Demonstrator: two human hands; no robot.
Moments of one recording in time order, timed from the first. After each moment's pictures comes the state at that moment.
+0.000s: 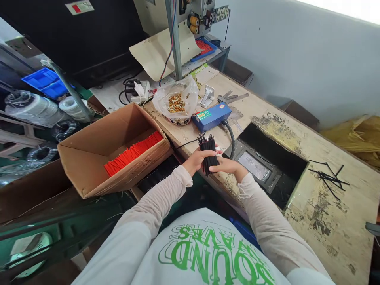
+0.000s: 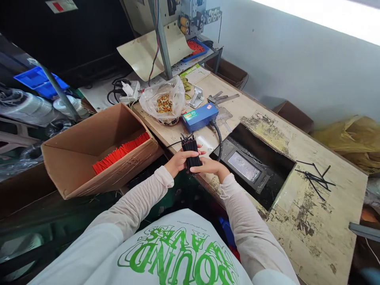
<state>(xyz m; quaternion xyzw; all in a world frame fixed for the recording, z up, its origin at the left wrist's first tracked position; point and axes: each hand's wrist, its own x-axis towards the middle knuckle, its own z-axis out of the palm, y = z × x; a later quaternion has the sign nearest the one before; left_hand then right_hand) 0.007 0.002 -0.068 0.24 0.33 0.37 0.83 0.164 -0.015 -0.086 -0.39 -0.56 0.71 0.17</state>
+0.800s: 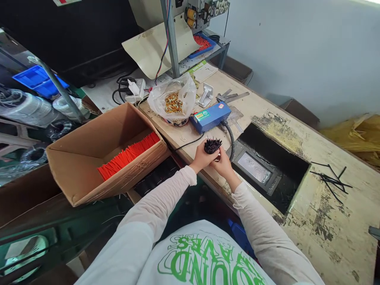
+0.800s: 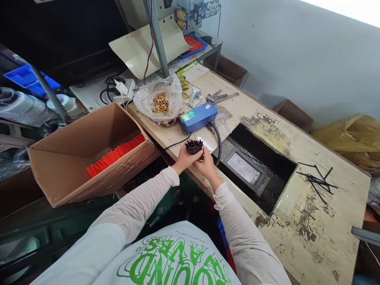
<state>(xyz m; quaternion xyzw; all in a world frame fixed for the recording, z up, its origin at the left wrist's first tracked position) 0.035 0.022 -0.093 0.47 0.44 0.51 0.58 0.140 -0.017 -0.107 -0.59 -0.51 0.46 0.42</state>
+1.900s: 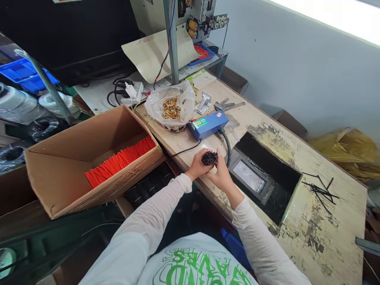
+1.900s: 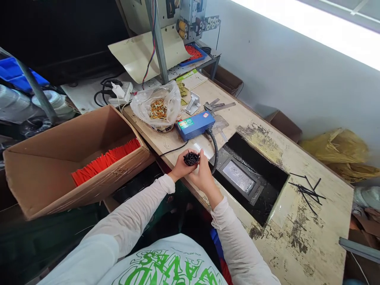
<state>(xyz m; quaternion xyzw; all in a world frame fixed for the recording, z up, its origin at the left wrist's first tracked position) 0.028 0.032 -0.128 0.66 0.35 0.51 0.43 0.145 -0.027 -0.102 -0.60 -0.66 0.29 0.35</state>
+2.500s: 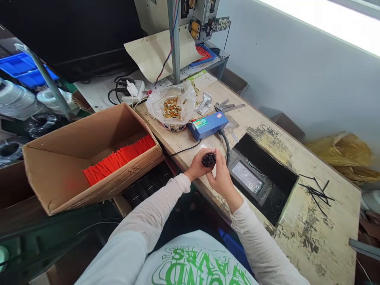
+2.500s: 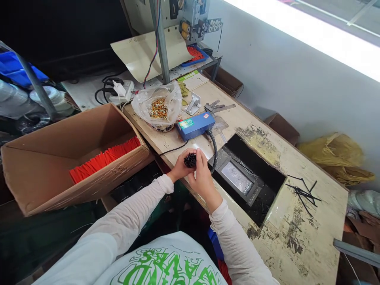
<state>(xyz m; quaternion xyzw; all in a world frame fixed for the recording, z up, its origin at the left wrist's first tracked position) 0.026 0.033 -0.129 0.69 0.28 0.54 0.39 0.141 -0.037 -0.075 -0.56 -0.74 0.17 0.33</state>
